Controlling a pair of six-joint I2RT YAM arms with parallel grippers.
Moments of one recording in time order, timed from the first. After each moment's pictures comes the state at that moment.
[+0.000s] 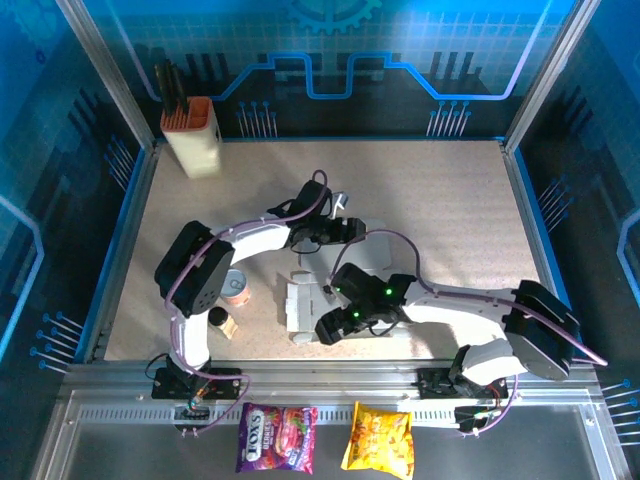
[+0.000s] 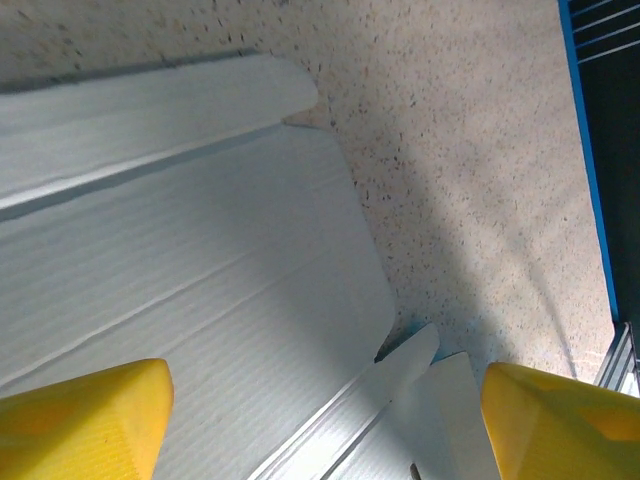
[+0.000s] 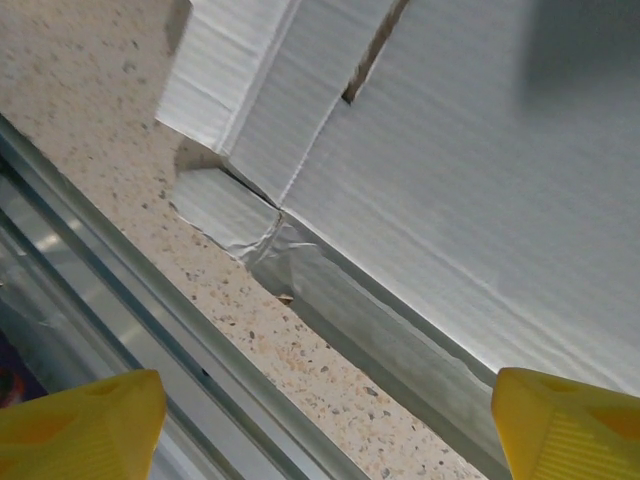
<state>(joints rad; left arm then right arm) -0.59 1.95 1.28 -0.13 0.46 -0.62 1.03 1.41 0.77 -0.49 -0.24 0.56</state>
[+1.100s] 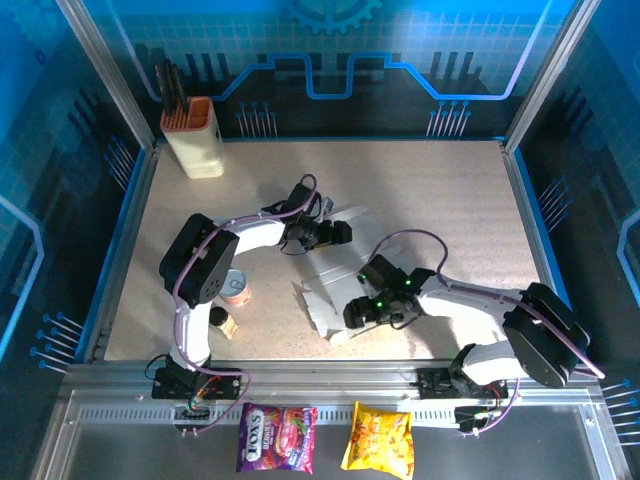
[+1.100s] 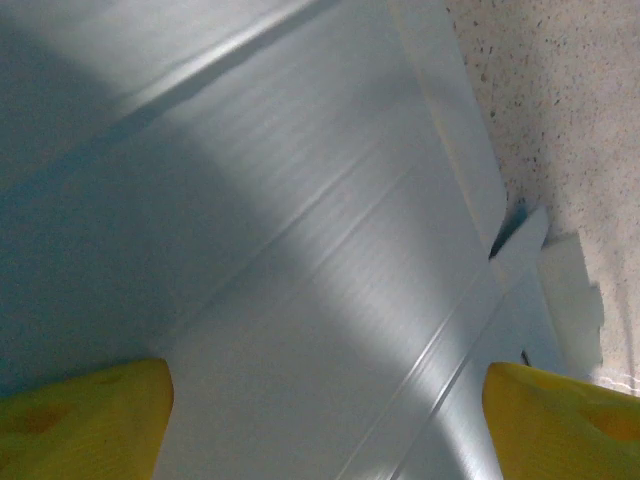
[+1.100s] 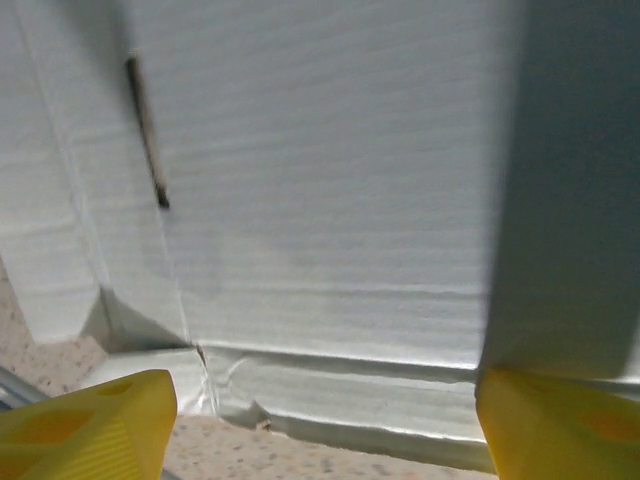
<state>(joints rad) -0.50 2.01 1.24 -0.17 0.46 -0.61 0.77 1.35 0.63 -0.52 -0.21 0.62</state>
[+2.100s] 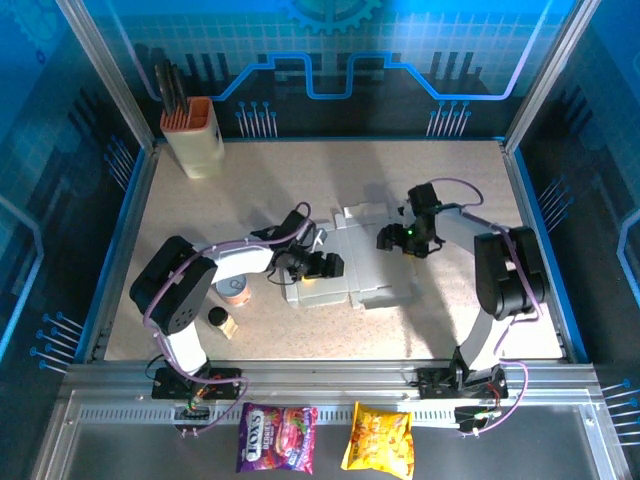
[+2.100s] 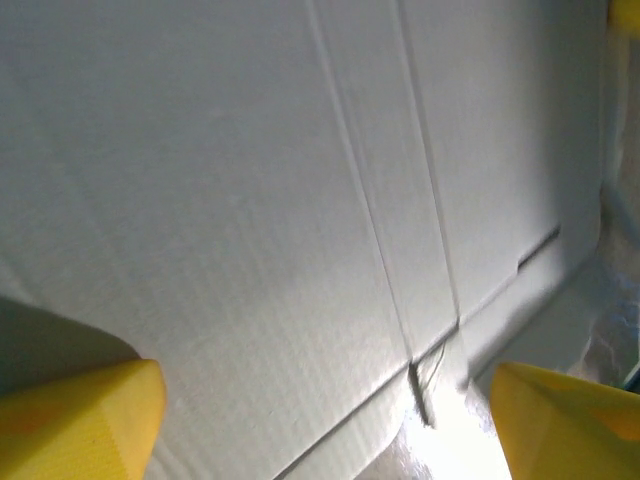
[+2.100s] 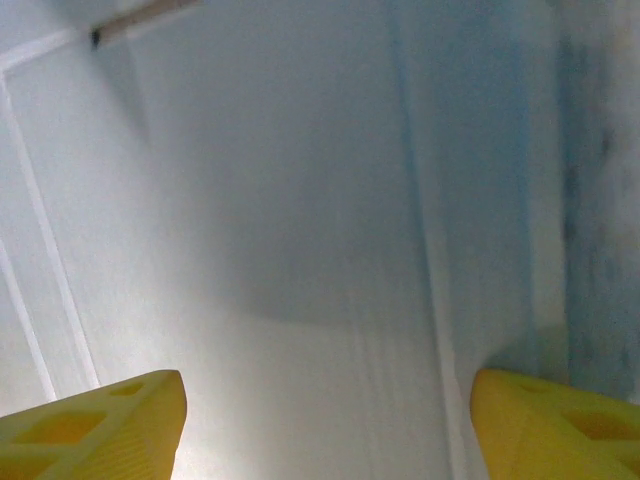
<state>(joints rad) -0.61 1.77 0.96 -0.25 0.44 -0.63 0.20 1.80 1.10 -0.56 -0.29 0.32</state>
